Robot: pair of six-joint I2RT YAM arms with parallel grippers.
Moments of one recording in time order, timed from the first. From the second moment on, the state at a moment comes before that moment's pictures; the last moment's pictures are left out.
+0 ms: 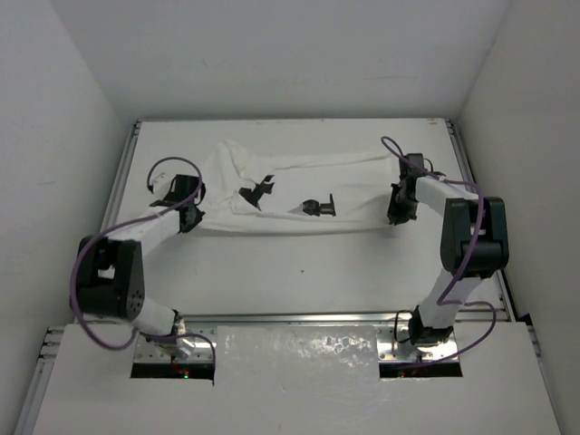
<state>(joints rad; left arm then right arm) -0.07 1.55 0.82 -0.33 -0.43 -0.81 0.01 1.83 1.08 -0.50 0.05 0.27</state>
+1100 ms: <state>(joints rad) -0.26 1.19 0.78 -0.43 -0.40 -0.80 0.03 1.61 1.09 -0.58 0.14 0.25</state>
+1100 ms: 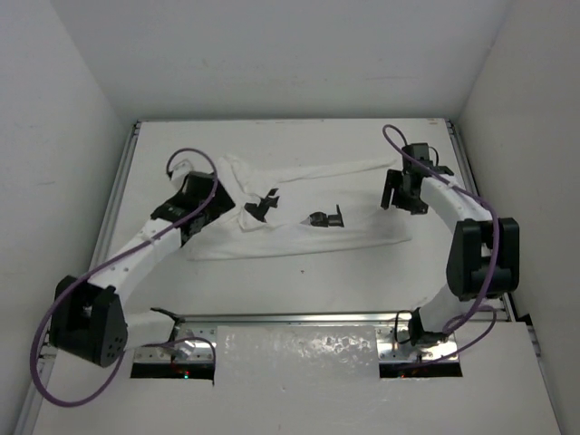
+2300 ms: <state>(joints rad) -0.34 1.79 1.18 -0.49 -0.49 -0.66 0.08 1.83 1.18 -0.48 0.20 0.33</state>
